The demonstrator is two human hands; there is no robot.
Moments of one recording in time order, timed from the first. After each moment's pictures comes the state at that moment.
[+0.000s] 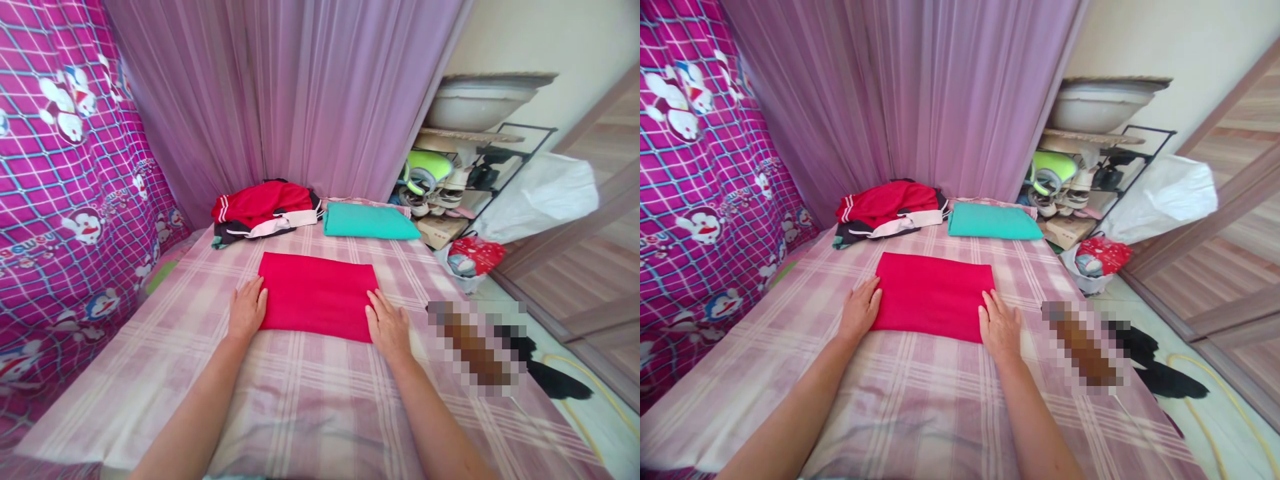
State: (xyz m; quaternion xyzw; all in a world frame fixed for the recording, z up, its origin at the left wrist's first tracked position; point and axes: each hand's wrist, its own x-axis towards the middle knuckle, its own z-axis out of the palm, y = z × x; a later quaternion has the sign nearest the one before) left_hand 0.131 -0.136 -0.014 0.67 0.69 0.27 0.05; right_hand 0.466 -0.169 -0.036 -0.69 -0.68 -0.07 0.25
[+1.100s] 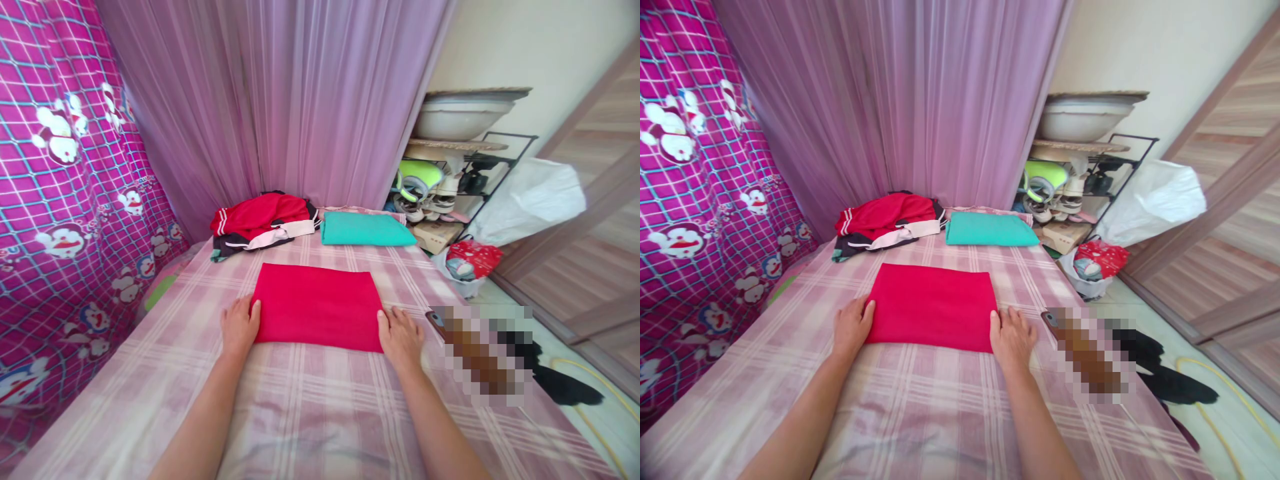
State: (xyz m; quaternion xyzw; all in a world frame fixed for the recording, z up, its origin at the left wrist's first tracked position) left_hand 0.126 -0.141 -0.008 0.62 0.74 0.25 0.02; right_hand 0.474 -0.171 -0.030 -0.80 -0.58 -0.04 0.16
